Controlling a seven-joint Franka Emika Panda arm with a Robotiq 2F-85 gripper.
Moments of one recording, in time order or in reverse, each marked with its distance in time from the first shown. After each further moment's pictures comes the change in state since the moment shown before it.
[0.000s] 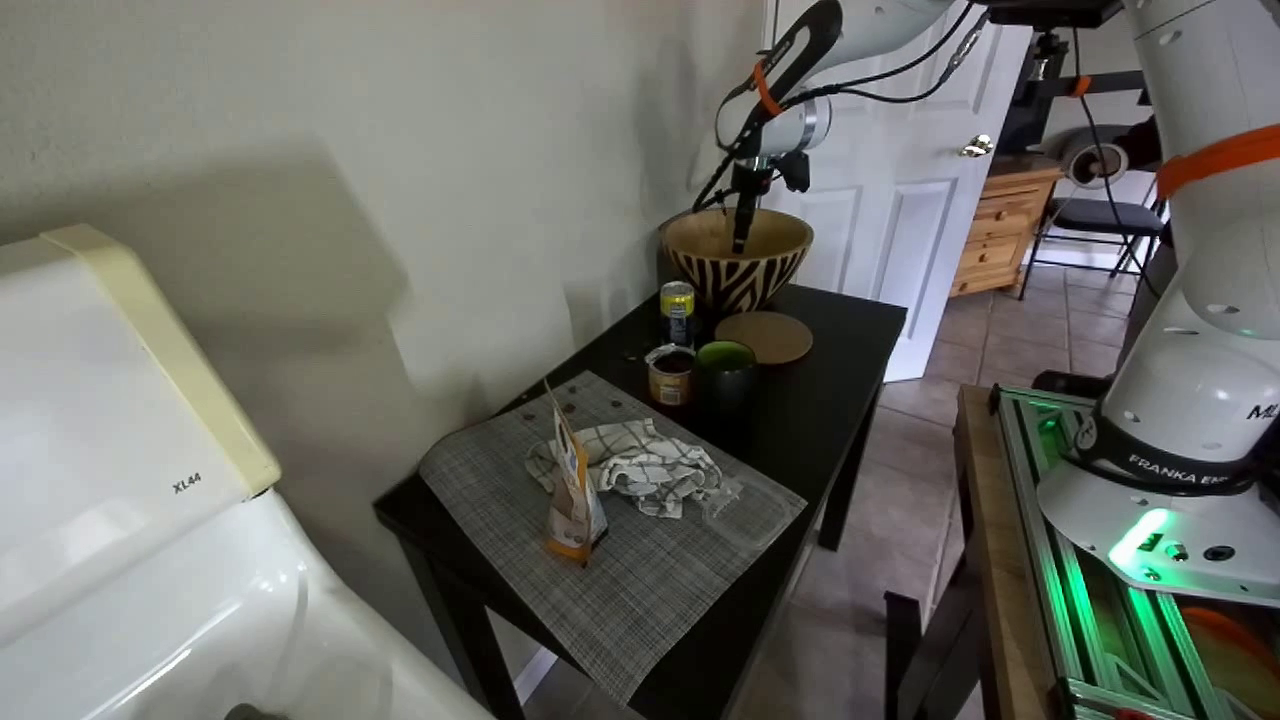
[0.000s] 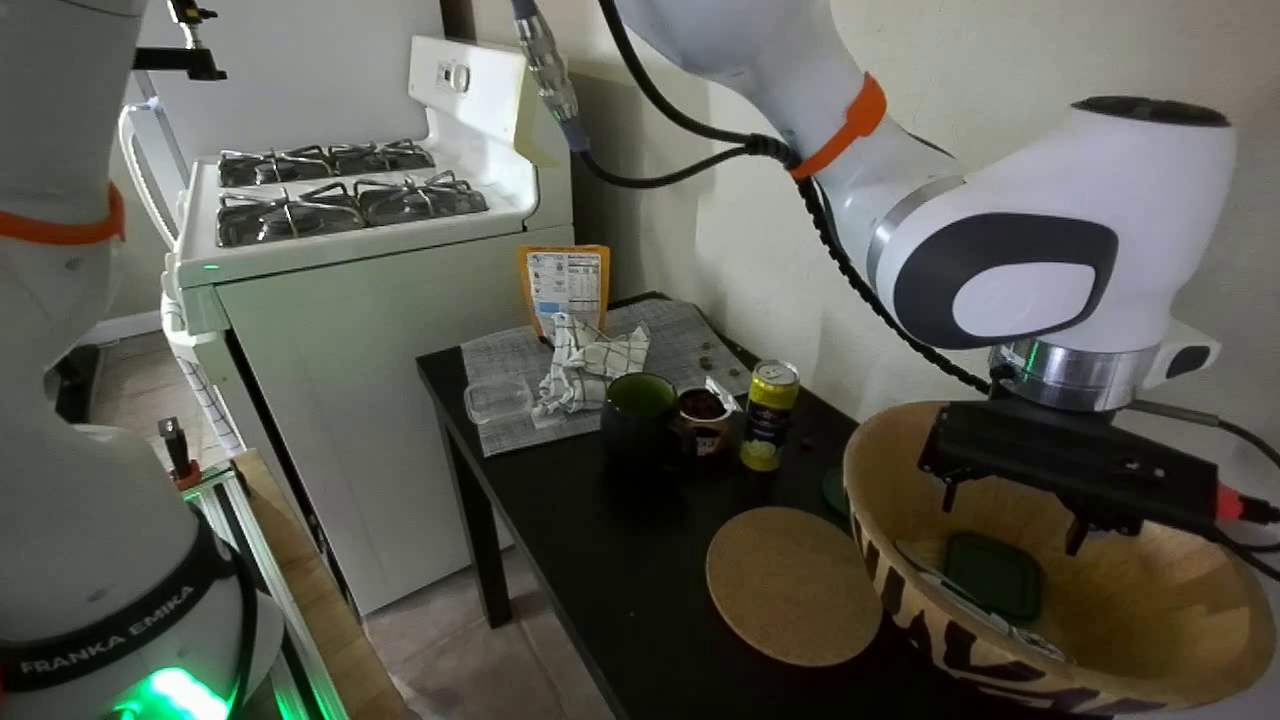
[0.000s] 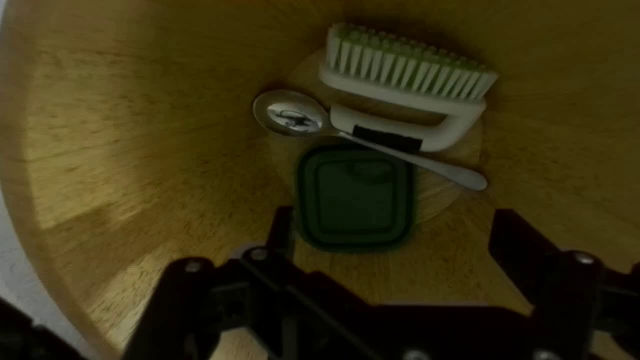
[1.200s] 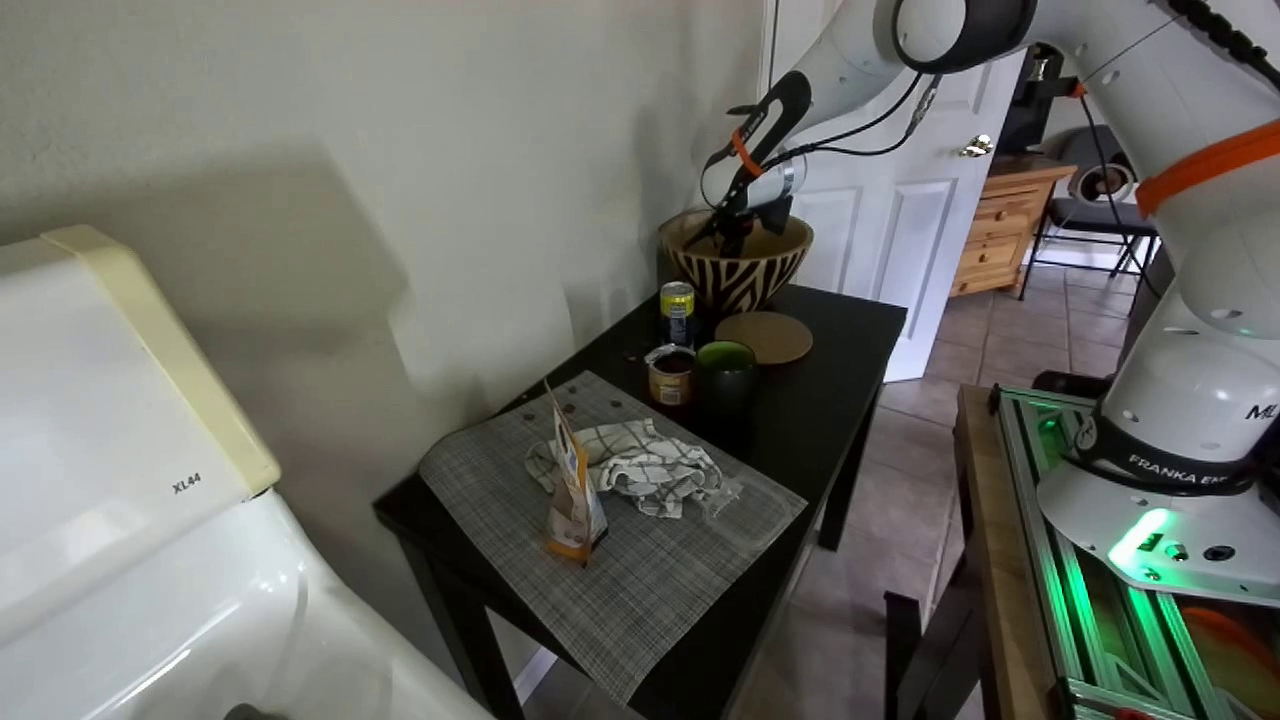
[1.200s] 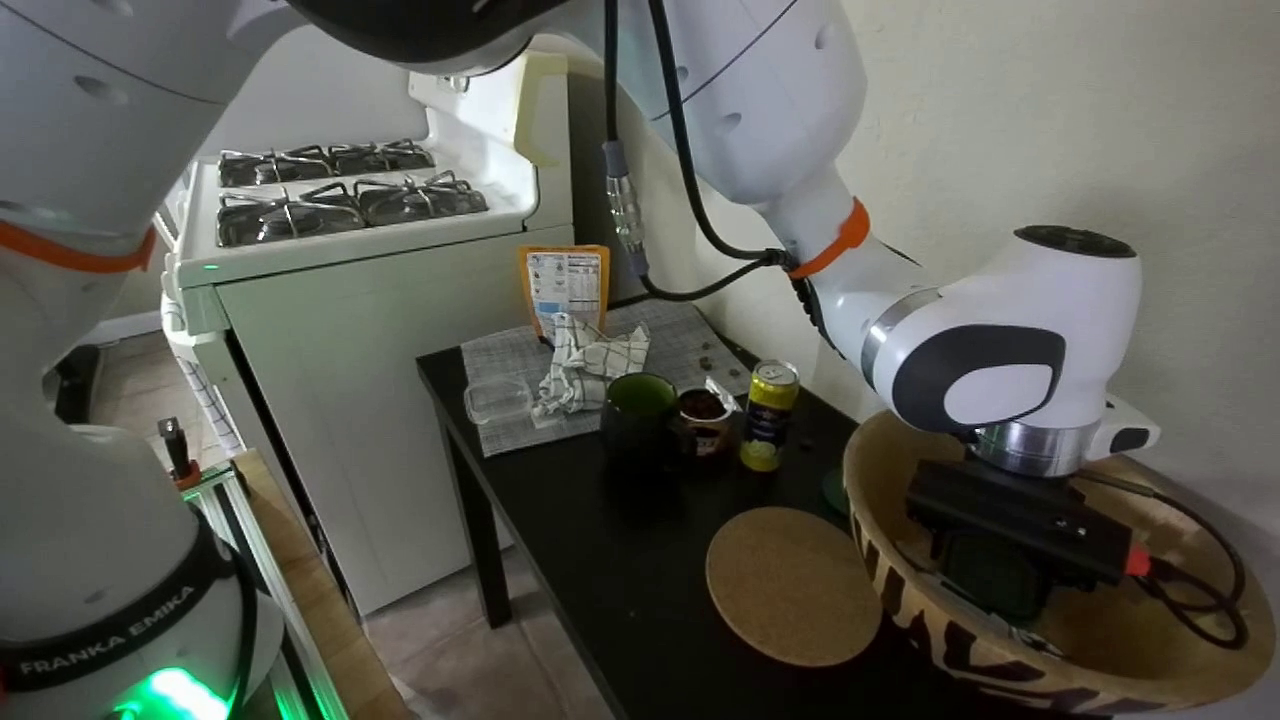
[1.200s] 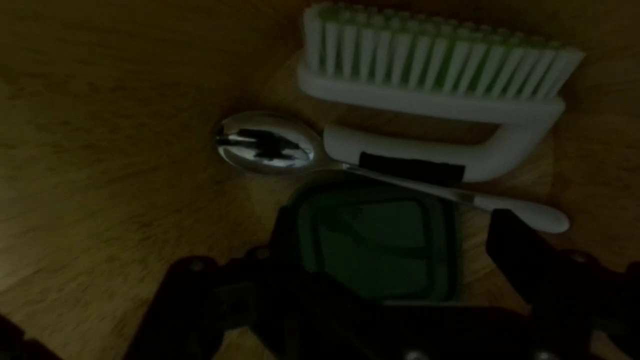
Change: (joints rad) arm -0.020 0.206 0.043 0.127 -0.114 0.062 0.220
